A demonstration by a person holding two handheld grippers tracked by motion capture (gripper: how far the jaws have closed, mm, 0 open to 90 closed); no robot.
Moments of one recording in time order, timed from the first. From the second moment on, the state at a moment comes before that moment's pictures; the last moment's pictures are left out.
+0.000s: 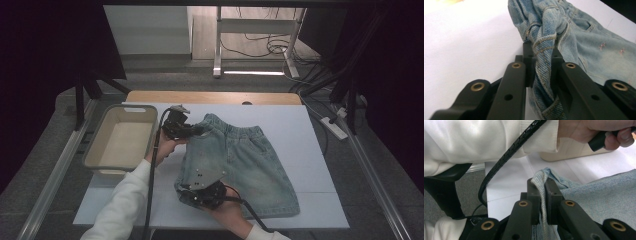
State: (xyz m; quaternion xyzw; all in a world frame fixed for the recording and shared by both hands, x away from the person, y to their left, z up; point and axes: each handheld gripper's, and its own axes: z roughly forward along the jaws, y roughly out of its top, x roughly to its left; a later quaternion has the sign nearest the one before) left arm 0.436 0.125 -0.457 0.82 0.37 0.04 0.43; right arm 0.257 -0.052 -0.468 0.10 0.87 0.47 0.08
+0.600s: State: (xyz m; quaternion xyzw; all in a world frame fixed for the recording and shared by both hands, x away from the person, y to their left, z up) left arm 0.436 0.139 -0.449 0.82 0.38 0.04 0.44; right arm 0.260 -0.046 -0.460 0.09 0.87 0.49 0.08
